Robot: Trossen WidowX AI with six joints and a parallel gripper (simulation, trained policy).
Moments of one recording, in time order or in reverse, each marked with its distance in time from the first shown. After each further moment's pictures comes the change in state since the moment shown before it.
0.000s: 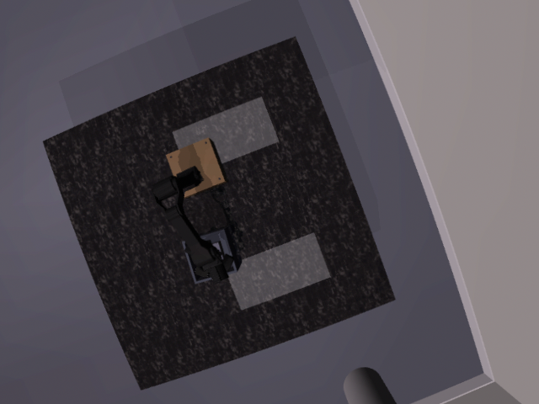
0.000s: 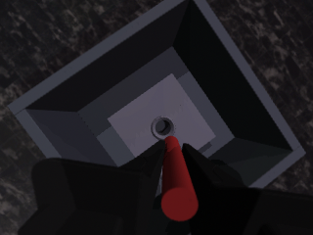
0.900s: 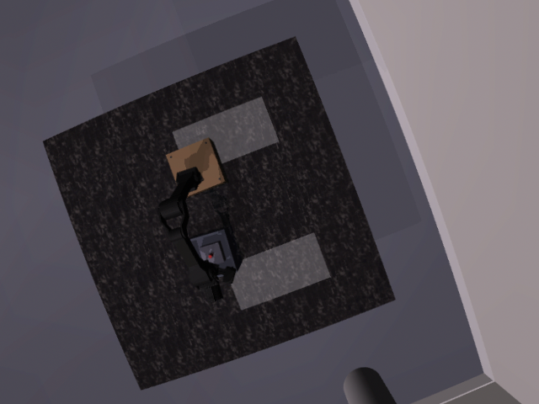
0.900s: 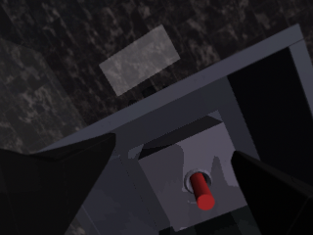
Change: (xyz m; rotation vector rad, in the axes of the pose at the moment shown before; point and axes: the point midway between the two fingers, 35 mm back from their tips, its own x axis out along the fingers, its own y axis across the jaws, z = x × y) arm 0.034 0.041 0.042 -0.152 0.135 0.137
